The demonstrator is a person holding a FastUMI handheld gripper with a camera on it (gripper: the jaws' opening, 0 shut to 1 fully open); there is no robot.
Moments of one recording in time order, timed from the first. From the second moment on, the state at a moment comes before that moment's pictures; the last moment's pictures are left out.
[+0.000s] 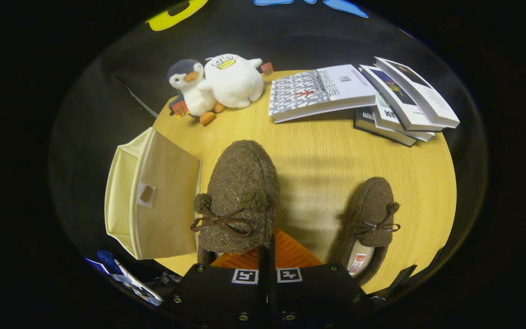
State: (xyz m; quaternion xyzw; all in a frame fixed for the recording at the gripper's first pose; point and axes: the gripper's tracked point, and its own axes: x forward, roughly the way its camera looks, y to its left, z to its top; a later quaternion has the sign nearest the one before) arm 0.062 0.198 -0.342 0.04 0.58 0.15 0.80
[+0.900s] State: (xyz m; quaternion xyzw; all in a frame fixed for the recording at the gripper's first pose) arm 0.073 0.414 -0.240 -0.05 0.53 0.32 0.78
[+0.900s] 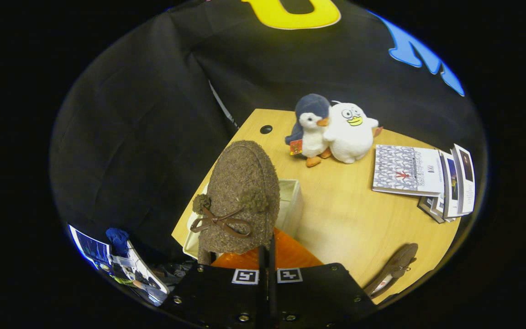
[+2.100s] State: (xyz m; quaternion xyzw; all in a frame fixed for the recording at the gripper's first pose) arm 0.059 0.485 -0.428 -0.21 0.63 0.27 0.70
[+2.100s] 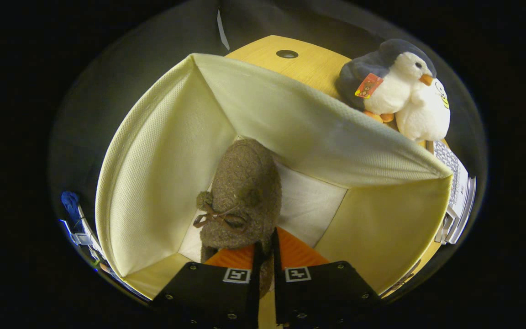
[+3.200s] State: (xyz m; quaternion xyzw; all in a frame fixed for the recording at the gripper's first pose) arm 0.066 0.307 -0.217 -0.06 0.56 0.30 0.77
